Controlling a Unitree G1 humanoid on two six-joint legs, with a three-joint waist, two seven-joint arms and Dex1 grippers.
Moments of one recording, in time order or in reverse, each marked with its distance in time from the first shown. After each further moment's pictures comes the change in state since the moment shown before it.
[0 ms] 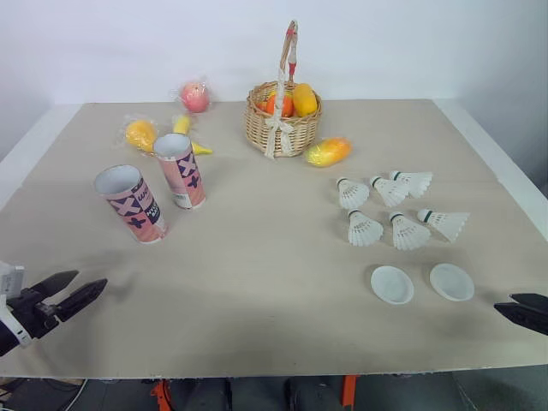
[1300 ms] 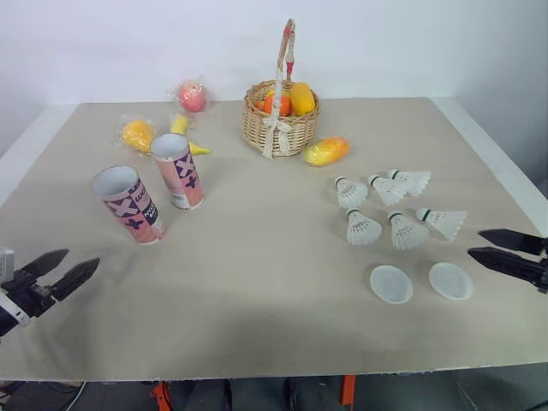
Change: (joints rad) left arm -0.091 -0.010 -0.013 0.115 0.111 -0.236 -0.034; right arm -0.266 0.031 0.052 -0.355 0.137 0.161 -0.025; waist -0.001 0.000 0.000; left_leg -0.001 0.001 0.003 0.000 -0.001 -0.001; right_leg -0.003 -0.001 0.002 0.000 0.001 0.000
